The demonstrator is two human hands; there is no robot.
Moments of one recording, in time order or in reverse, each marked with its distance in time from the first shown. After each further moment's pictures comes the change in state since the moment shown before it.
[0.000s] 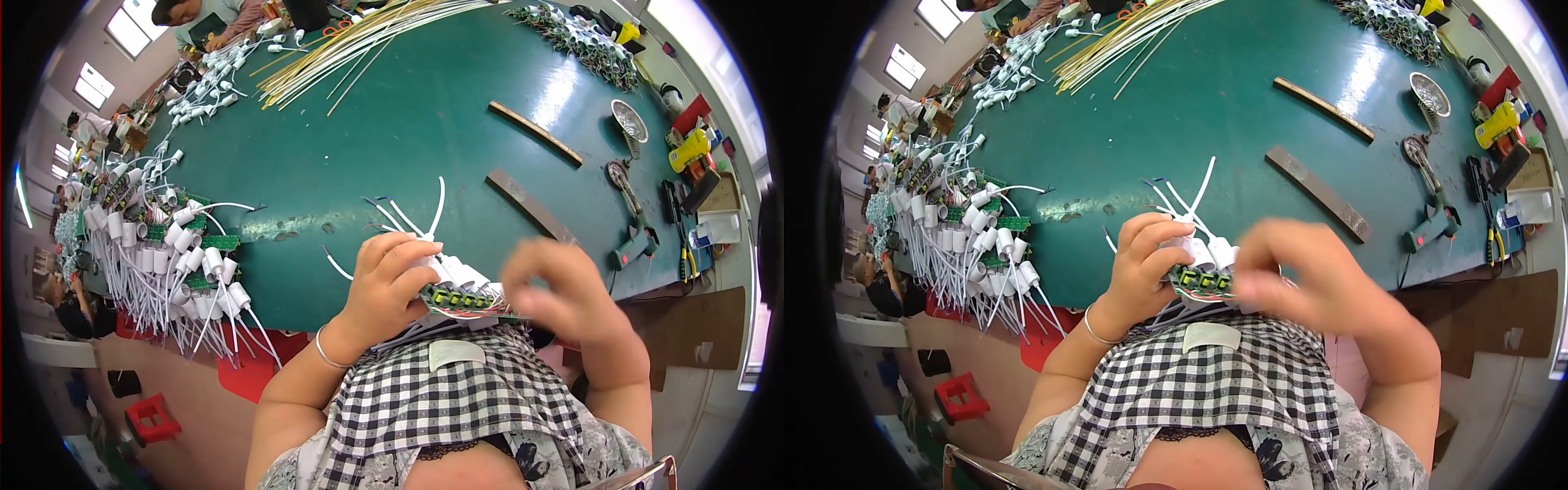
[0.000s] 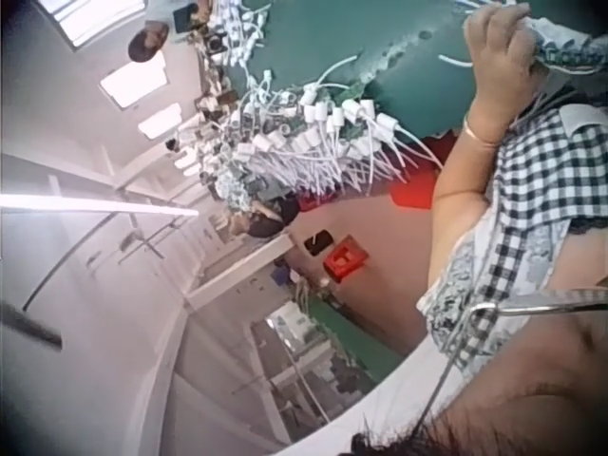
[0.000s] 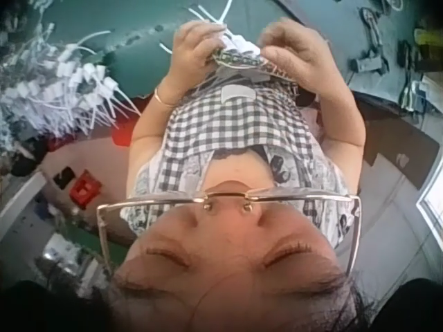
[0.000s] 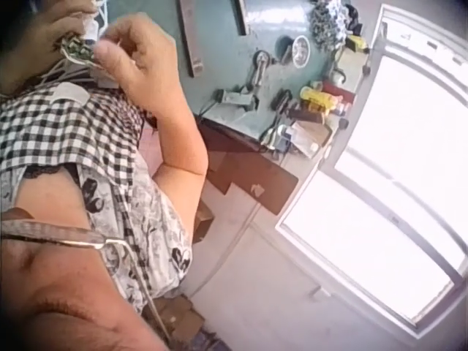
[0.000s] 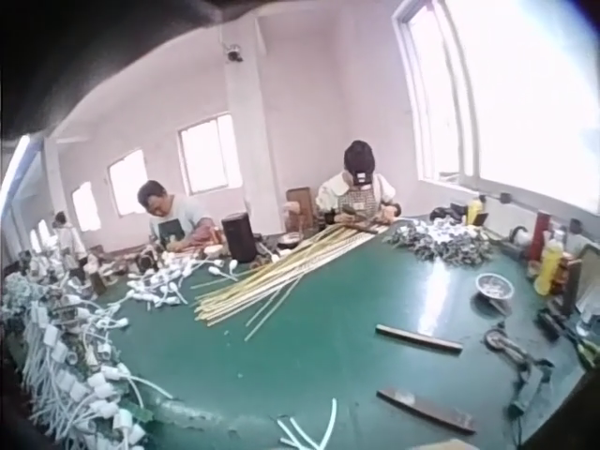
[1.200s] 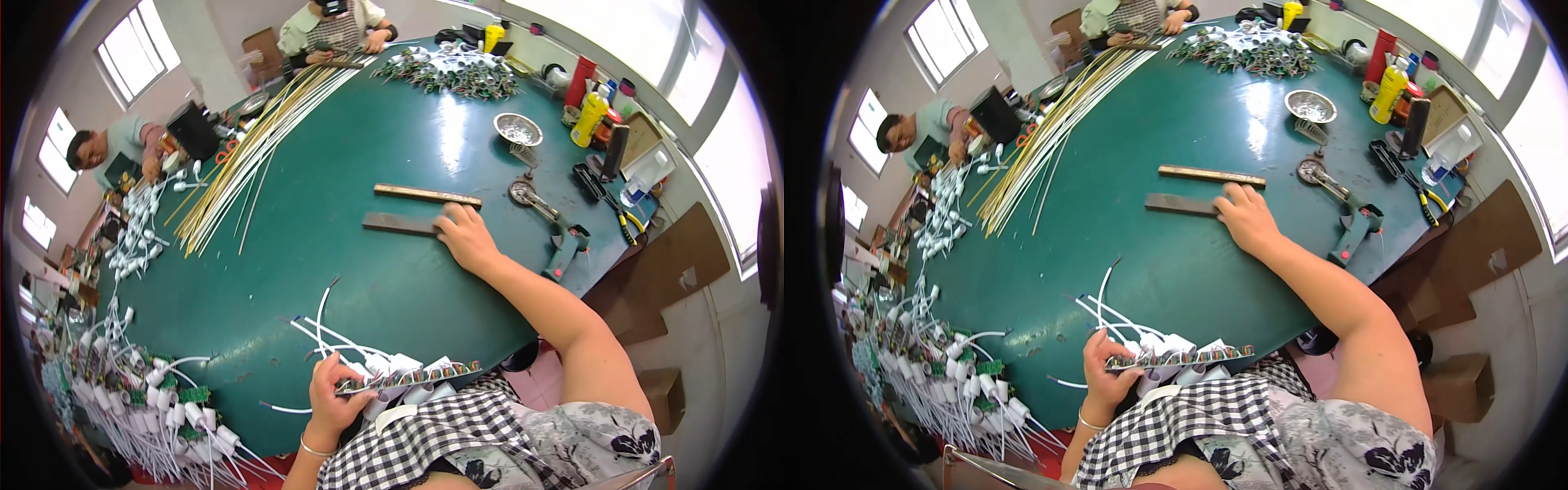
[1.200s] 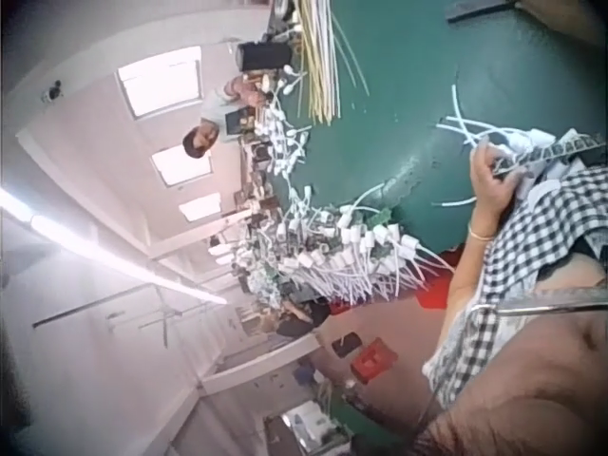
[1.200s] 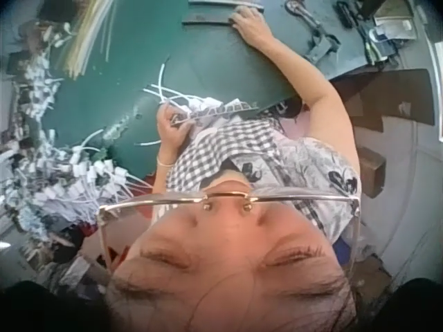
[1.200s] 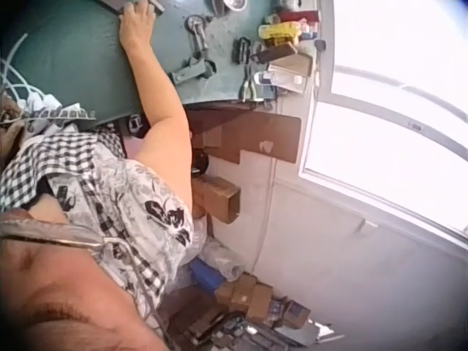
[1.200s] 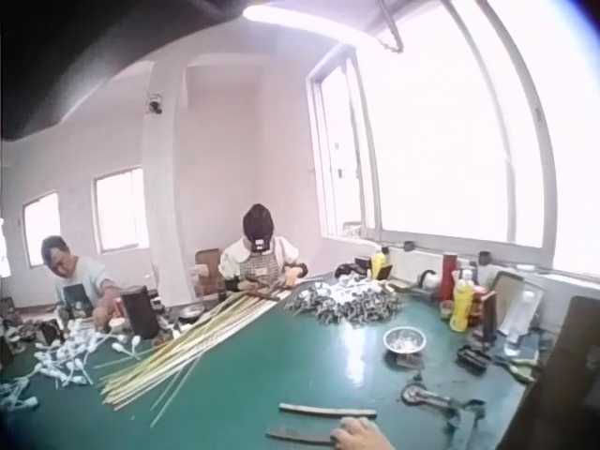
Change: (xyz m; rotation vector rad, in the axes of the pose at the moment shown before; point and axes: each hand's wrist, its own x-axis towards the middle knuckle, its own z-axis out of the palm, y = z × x) left_hand -0.041 -0.042 0.034 -0.441 -0.076 -0.317; right_hand -0.039 0.209 -0.076 -1.115 0.459 0.355
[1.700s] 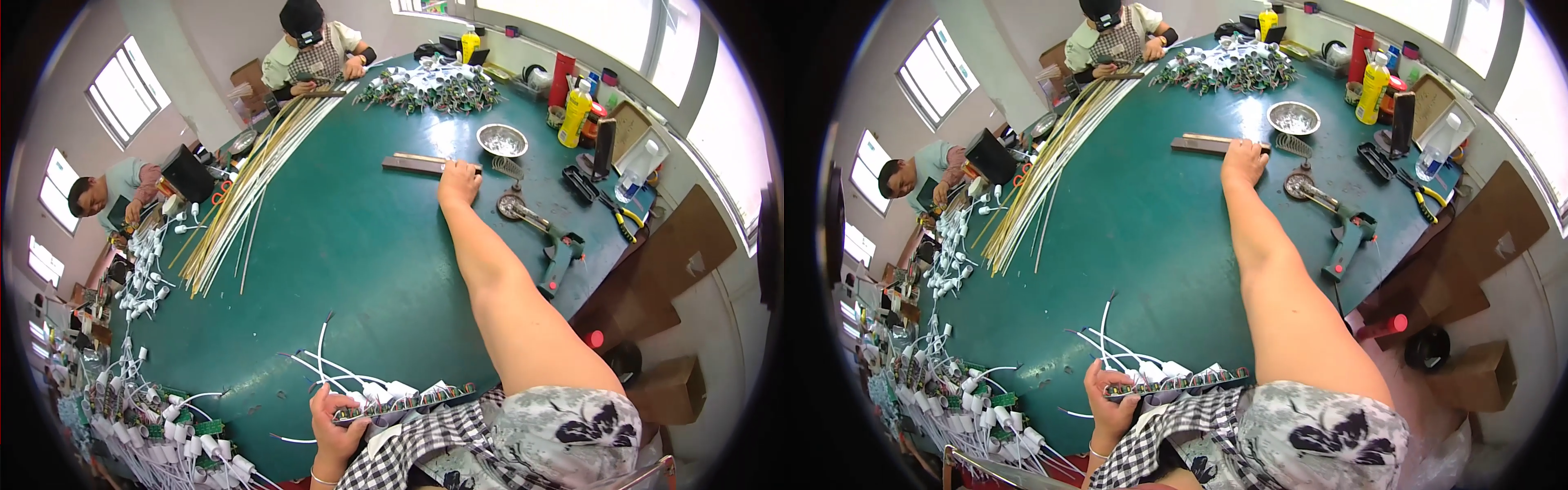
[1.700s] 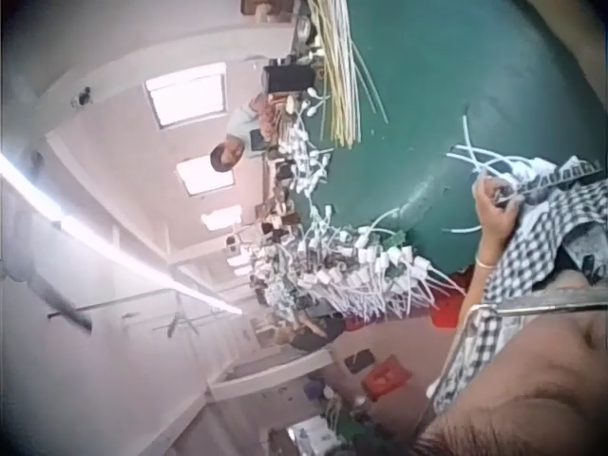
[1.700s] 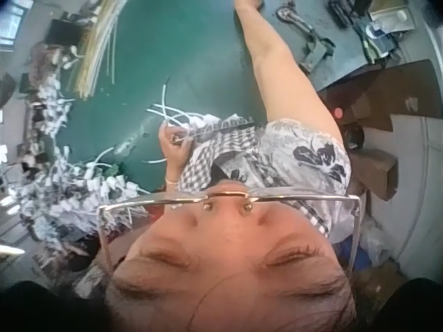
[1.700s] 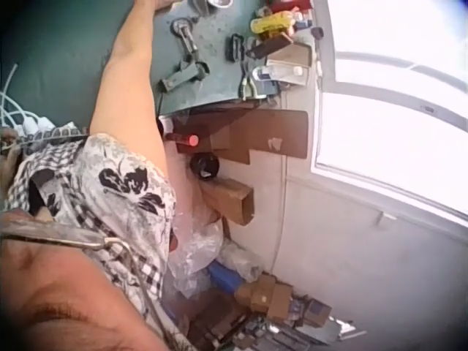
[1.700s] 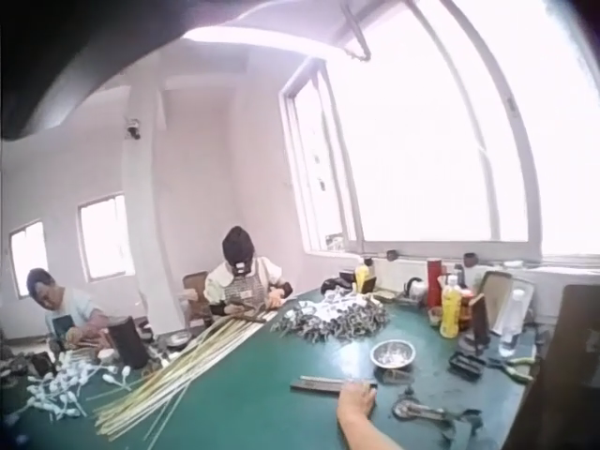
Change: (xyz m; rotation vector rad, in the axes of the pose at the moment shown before) left_hand 0.005 0.008 0.006 -0.115 0.064 -0.097; right_hand 0.126 0.098 0.051 -0.342 0.229 0.824
